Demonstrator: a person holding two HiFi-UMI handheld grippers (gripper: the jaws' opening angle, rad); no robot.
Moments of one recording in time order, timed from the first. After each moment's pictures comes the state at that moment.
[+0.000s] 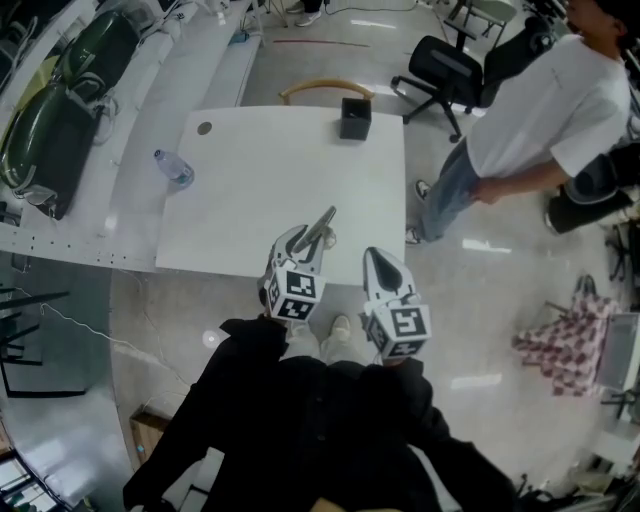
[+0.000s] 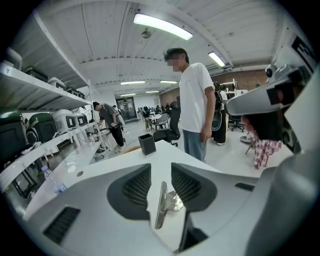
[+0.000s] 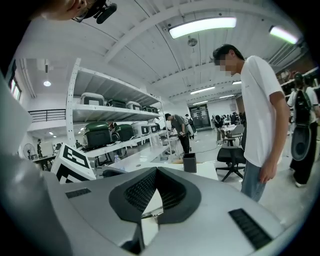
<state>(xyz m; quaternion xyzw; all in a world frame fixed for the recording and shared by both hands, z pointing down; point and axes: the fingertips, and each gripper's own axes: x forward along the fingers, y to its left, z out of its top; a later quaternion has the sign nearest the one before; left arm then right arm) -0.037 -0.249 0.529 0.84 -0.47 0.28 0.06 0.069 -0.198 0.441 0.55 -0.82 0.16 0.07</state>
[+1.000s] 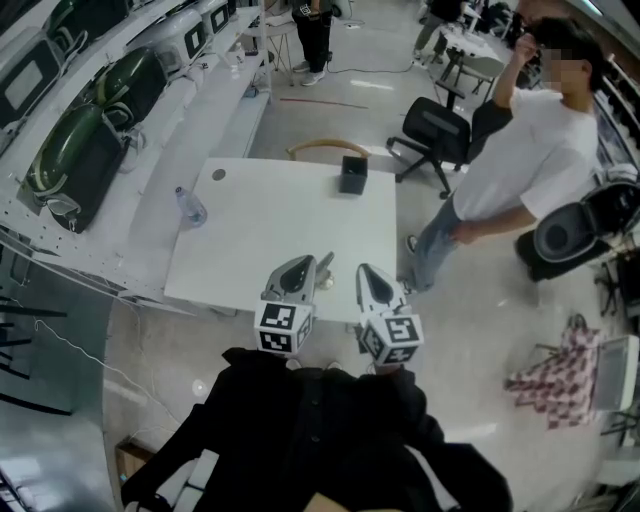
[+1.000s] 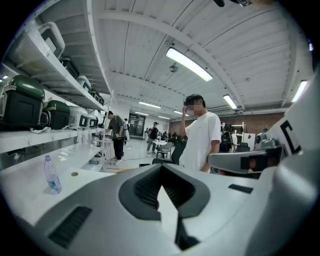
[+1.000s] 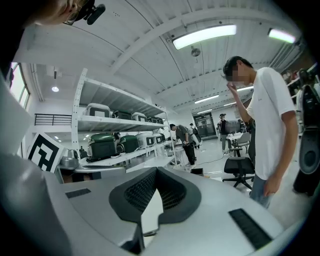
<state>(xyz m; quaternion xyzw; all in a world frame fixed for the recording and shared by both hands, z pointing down) -0.052 -0.231 0.401 0.85 -0.50 0.07 0.11 0.053 -0.212 0.387 0.53 -0.84 0.13 0.03</state>
